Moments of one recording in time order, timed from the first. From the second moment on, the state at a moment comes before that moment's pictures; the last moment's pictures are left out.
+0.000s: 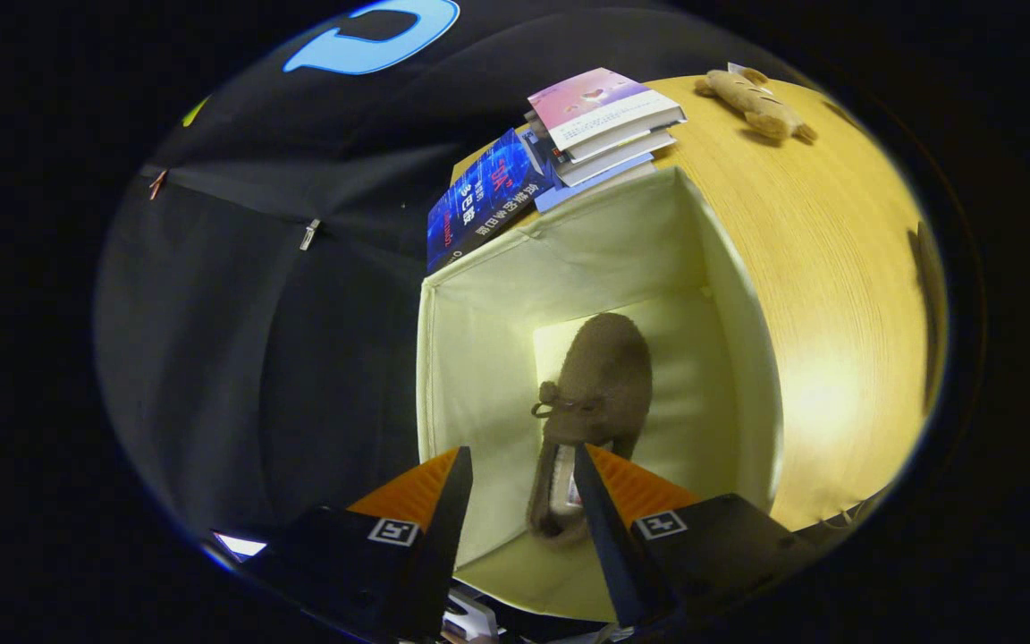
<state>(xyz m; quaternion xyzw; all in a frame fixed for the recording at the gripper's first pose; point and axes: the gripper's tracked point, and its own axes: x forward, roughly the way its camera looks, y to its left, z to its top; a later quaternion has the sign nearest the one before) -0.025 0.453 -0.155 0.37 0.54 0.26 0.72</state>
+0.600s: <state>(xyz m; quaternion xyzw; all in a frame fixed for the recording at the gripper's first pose) -0.018 0.306 -0.099 0.33 0.43 0.29 0.79</state>
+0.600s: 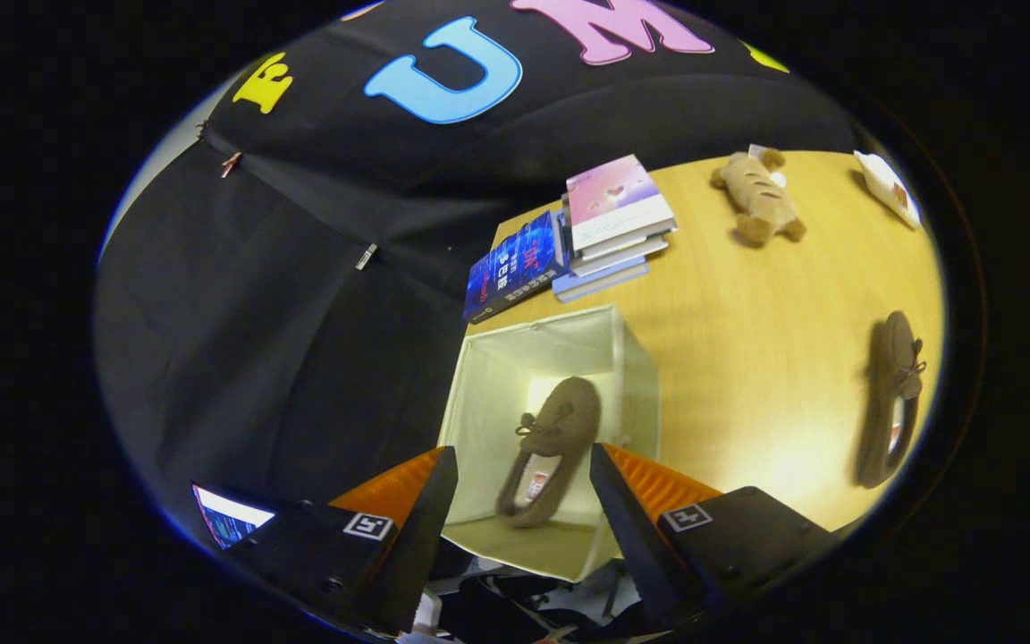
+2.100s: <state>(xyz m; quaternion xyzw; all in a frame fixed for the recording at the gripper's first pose) -0.011 0.006 -0.417 0.21 0.57 0.03 0.80</state>
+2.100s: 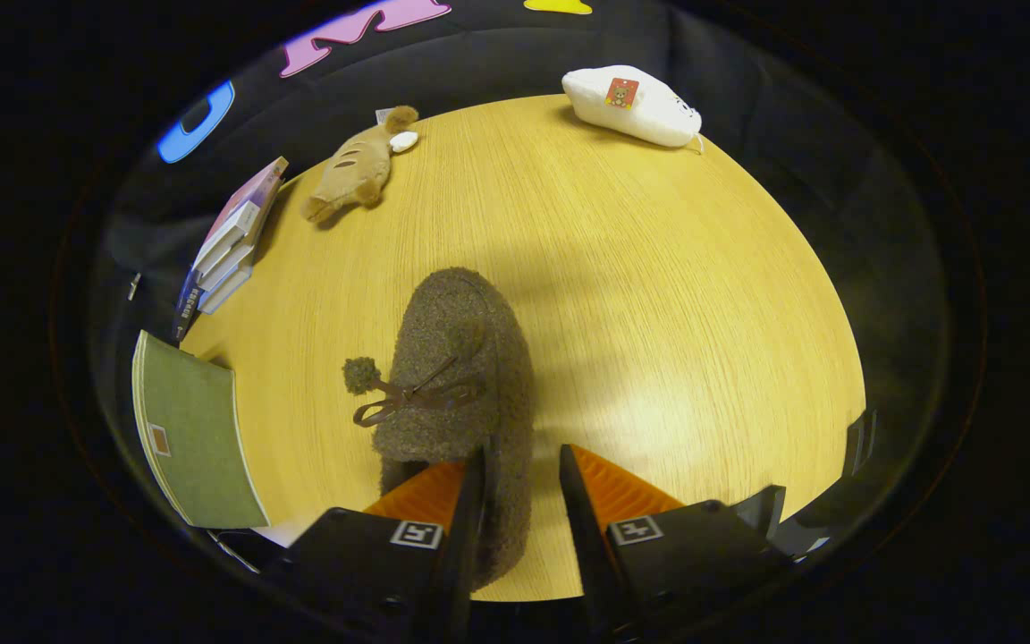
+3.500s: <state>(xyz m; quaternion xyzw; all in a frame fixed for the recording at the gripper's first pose) 0.001 0.174 -0.129 0.38 0.45 0.19 0.79</state>
